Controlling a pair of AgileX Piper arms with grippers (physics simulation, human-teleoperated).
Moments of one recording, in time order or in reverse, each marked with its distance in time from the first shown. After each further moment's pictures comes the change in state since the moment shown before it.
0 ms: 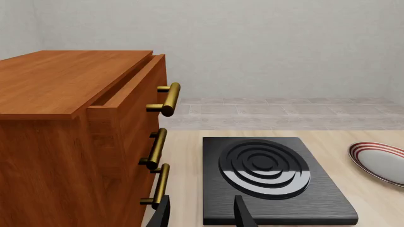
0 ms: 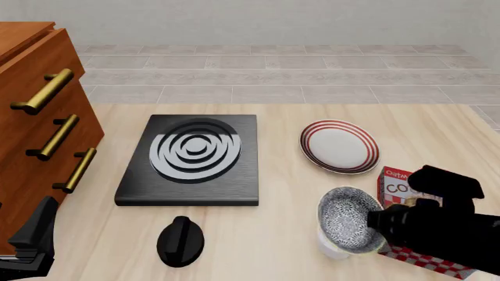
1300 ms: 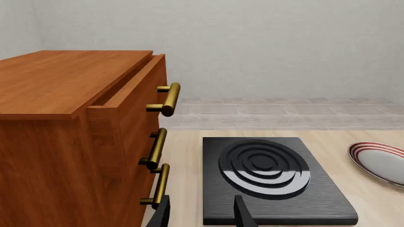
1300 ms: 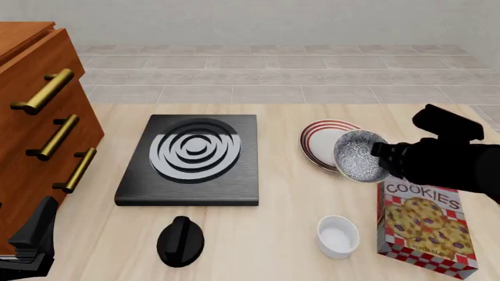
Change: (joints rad) left arm 0.000 0.000 0.000 0.000 0.000; right arm -0.272 0.305 -0.225 -0.145 -0.095
